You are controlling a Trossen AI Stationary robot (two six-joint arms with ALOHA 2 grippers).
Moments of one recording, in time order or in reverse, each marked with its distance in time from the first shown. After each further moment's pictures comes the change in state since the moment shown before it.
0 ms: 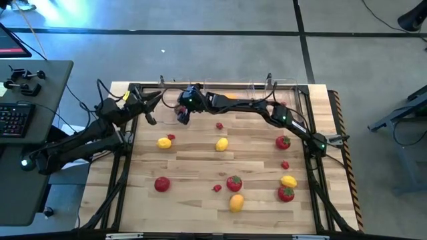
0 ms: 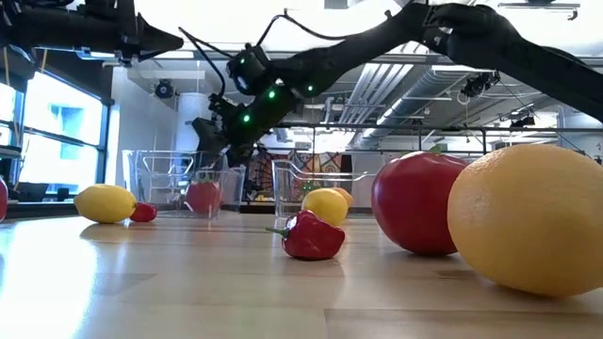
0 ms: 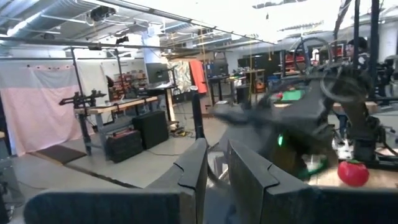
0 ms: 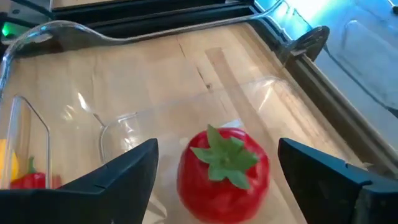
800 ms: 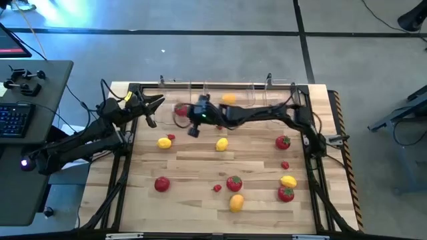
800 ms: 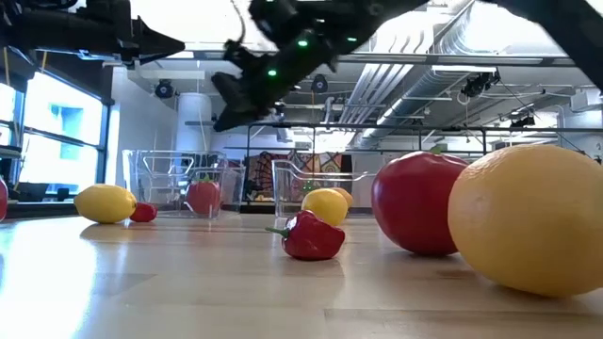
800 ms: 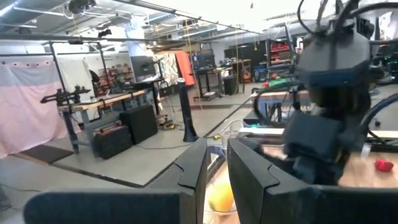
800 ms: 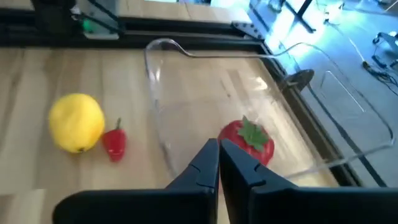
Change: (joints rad) left arm -0.002 0.000 0.000 -0.045 0.060 0.020; right arm 0.136 -0.357 -0.482 0.195 0.146 -0.107
